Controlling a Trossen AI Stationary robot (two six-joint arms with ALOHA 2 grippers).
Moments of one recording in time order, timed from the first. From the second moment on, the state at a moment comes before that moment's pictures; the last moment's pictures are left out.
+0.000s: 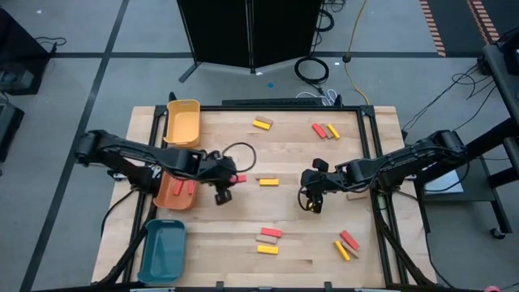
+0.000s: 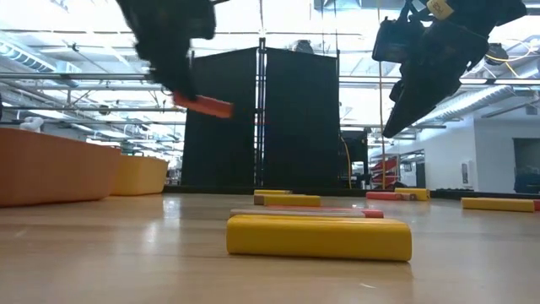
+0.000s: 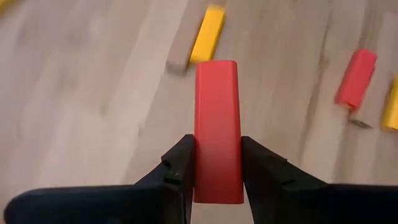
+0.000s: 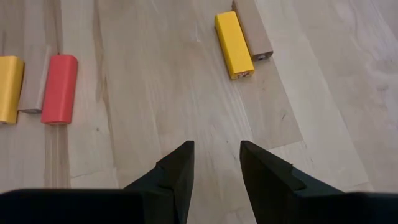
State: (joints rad) left arm -0.12 1.37 1.05 -0.75 -0.12 -0.45; right arm 0.22 1.29 0.76 -0.42 0.21 0.43
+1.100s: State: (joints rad) left arm -0.23 1.15 1.00 -1.53 -0.15 -1.40; right arm 0.21 1.29 0.76 -0.41 0.21 0.37
